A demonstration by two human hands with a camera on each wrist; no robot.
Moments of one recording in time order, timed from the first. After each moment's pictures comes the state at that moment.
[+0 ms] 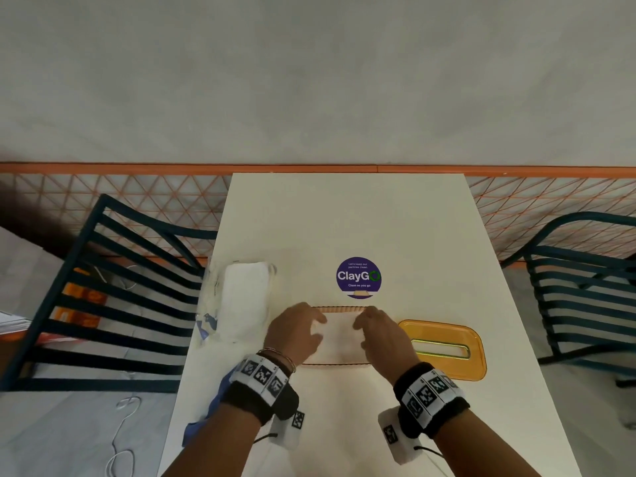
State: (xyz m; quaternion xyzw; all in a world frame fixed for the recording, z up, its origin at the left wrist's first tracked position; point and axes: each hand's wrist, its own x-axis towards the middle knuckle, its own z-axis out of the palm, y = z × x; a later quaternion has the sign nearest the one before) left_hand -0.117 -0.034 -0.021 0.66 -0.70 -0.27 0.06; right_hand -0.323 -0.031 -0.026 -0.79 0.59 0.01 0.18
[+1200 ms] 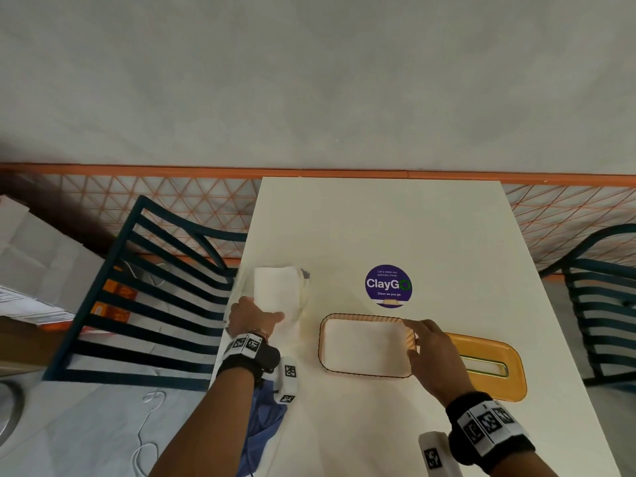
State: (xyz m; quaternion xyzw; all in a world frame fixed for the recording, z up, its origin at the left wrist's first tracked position) left_hand 0.005 -0.072 -0.071 0.90 -0.33 -0.27 0.07; right_hand -0.341 -0.025 -0.035 -0.67 0.68 -0.09 0.27
